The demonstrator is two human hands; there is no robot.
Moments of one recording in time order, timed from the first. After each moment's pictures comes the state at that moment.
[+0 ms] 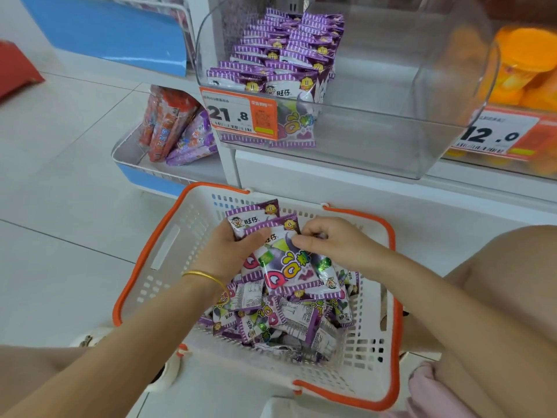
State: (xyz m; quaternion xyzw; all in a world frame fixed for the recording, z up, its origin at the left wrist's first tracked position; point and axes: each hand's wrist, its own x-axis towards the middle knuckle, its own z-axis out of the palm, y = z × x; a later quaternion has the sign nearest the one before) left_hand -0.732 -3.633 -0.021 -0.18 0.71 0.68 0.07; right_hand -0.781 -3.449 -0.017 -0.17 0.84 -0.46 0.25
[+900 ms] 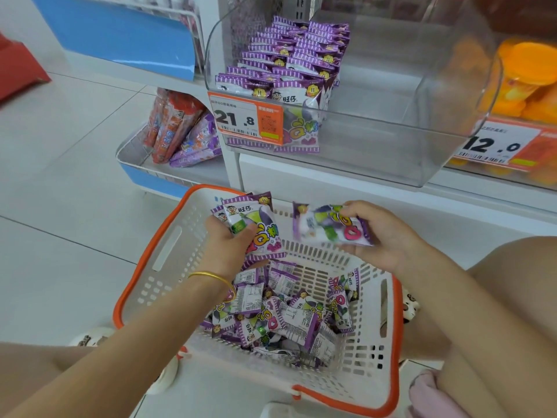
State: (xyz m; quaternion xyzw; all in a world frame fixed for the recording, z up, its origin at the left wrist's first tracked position) left_hand -0.741 -3.633 -0.025 -0.27 0.66 0.70 0.01; right_hand -0.798 -3.426 0.003 0.17 0.53 -0.78 0.28
